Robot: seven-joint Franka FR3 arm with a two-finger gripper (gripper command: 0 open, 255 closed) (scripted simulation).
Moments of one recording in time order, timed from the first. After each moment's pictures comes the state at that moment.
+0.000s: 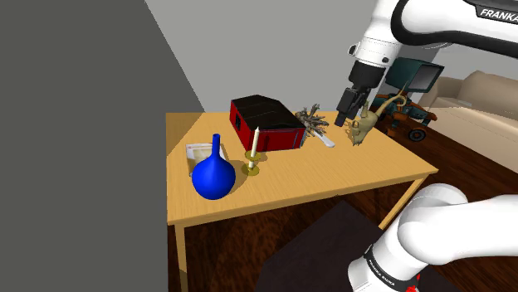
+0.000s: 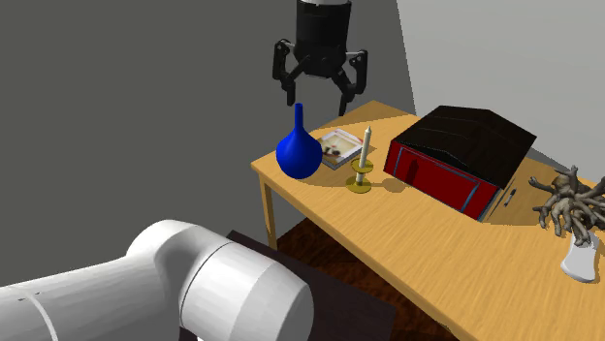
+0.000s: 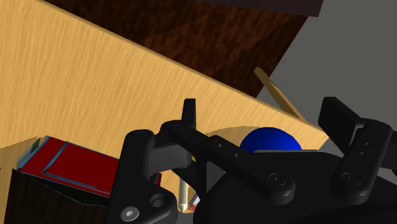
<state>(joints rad) 0.02 -0.81 -0.03 -2.34 0.02 1.53 -0.14</state>
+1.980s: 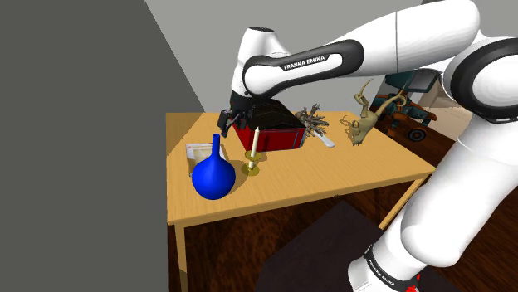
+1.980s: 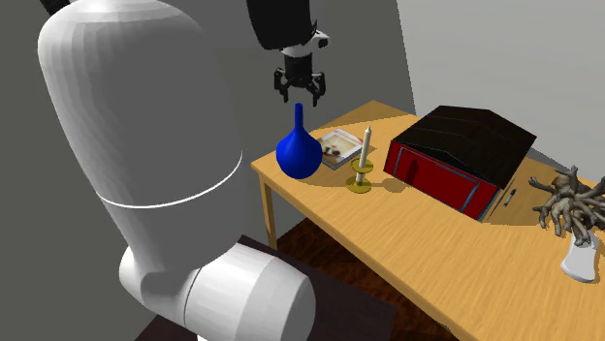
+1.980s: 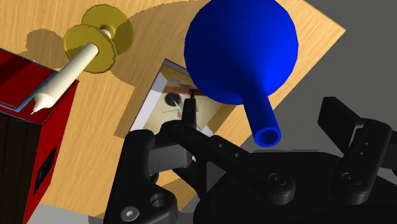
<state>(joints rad) 0.10 0.05 0.21 -2.00 -0.03 2.21 0.14</state>
